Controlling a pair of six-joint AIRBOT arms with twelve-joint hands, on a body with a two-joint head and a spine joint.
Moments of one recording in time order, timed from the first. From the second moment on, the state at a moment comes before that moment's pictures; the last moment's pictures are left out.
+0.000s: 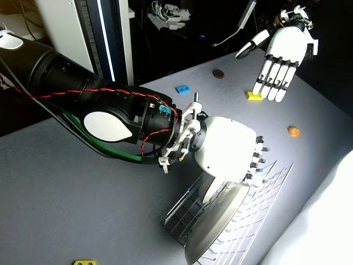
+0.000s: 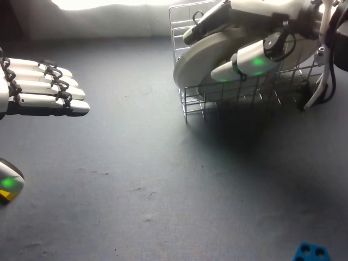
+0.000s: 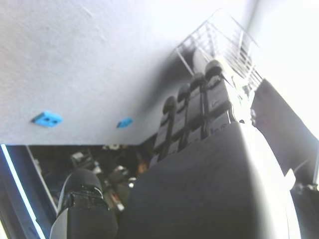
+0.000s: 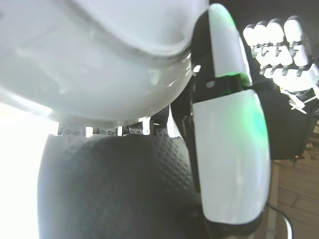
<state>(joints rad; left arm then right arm) 0.44 -0.73 1.33 1.47 -0.89 -0.20 -0.26 -1.22 1.32 -0.12 0.28 -0.39</state>
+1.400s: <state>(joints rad) 0.44 -0.73 1.30 1.61 -0.93 -0.19 -0.18 -0.99 1.06 -0.21 0.52 -0.58</state>
